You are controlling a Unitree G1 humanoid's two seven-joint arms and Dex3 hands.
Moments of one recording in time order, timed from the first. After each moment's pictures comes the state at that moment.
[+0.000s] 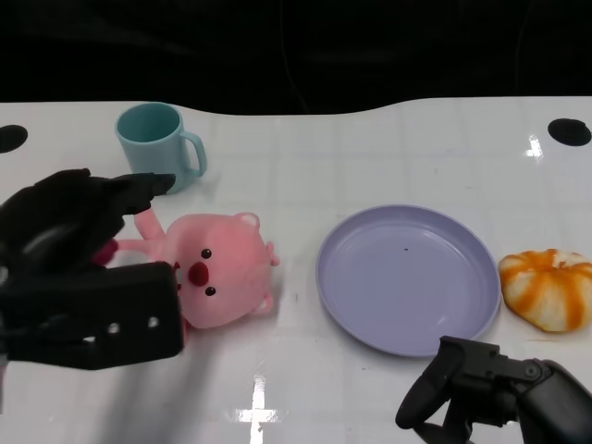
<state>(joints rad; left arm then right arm) -0.23 0.64 -0.21 -0.29 0.61 0.28 -0.42 0.47 -0.28 0.16 -0.84 -0.06 0.30 0.29</state>
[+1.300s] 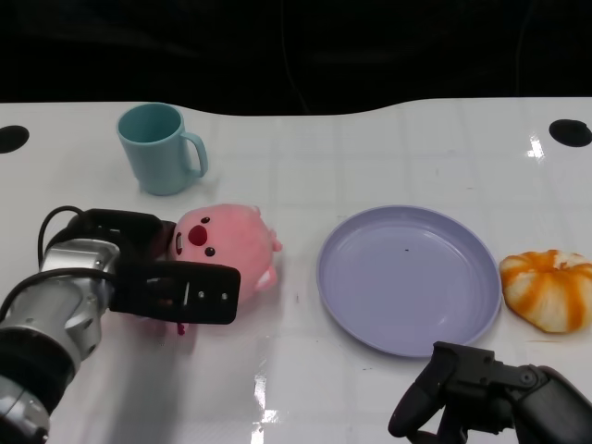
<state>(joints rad) -0.72 0.35 -0.57 0.84 0.85 0.08 -0.25 0.49 -0.28 0.19 -0.90 -0.08 0.36 0.27</state>
